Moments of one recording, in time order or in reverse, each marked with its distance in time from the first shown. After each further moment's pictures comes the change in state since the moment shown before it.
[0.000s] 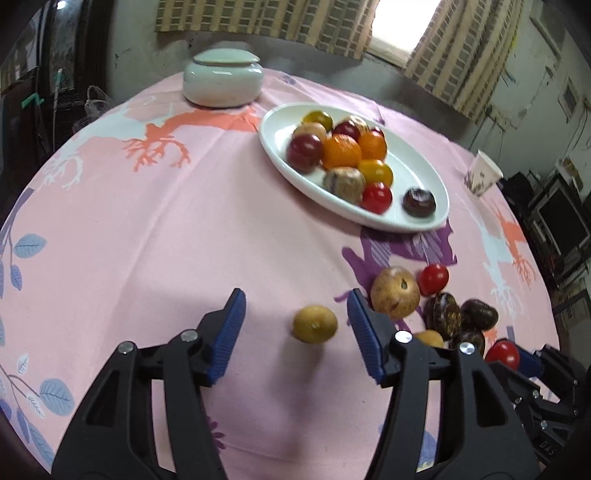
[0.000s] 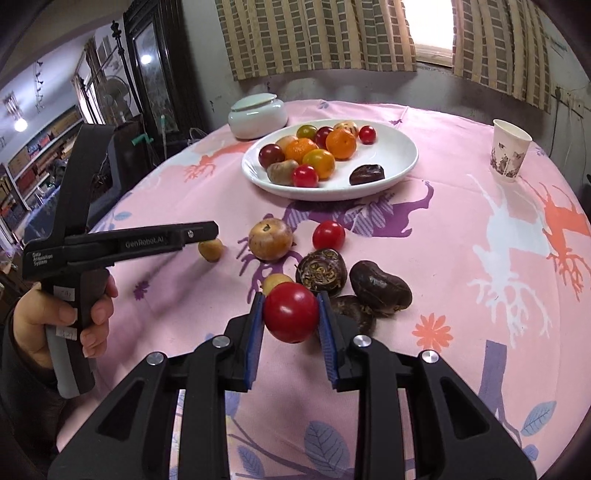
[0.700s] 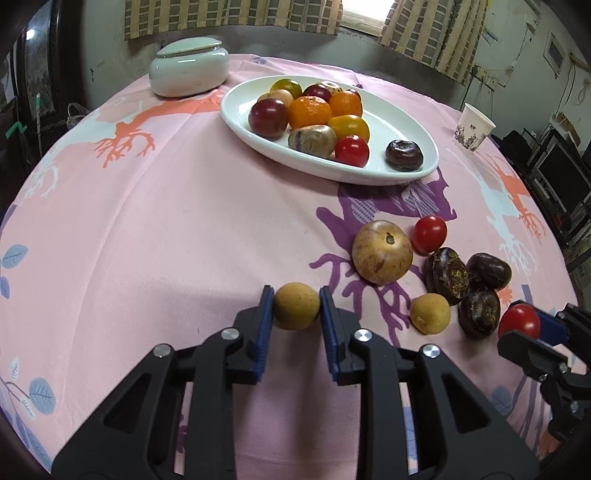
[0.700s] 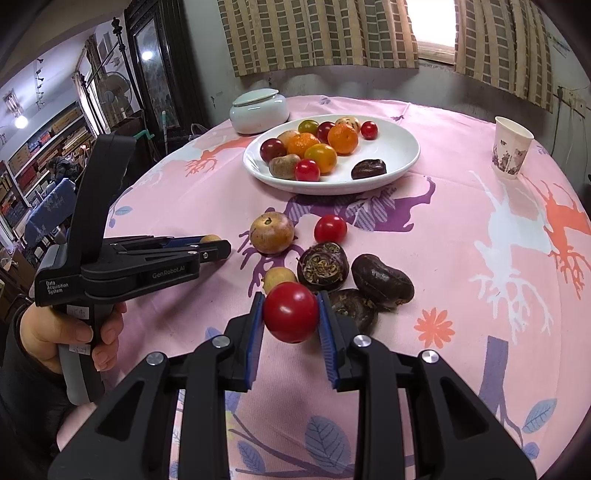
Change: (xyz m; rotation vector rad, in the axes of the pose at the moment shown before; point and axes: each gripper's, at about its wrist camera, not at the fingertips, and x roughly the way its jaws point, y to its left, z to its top) left arm 0.020 -0.031 -0.022 0.148 0.062 0.032; right arm 0.002 0.000 -0.003 -0.005 0.014 -0.017
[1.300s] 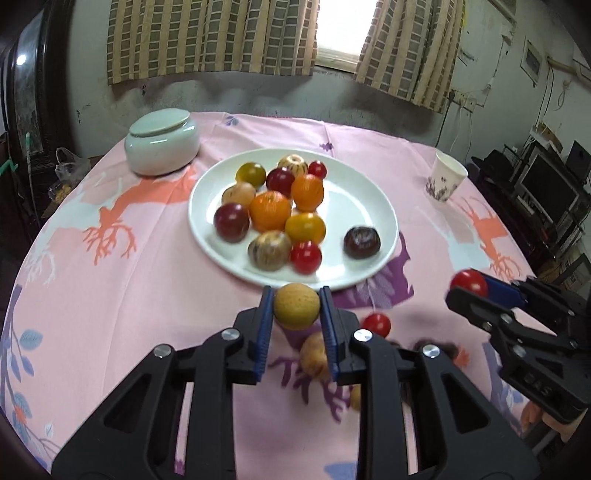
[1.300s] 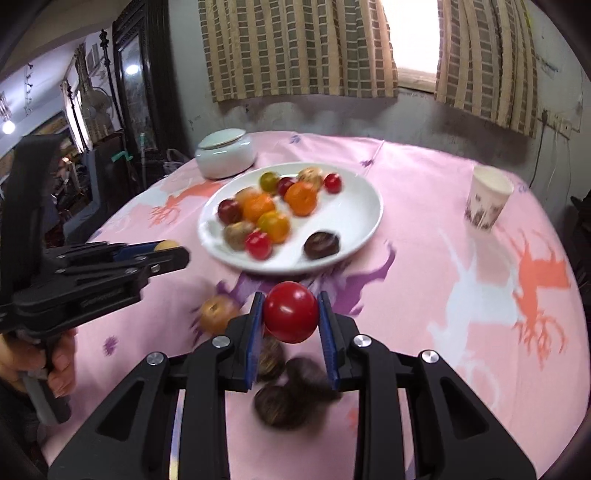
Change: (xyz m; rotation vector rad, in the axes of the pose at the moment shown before) left arm -0.030 -0.028 0.075 0.040 -0.122 -0.058; right arm 0.012 -0.039 0.081 -0.039 -0.077 -0.131
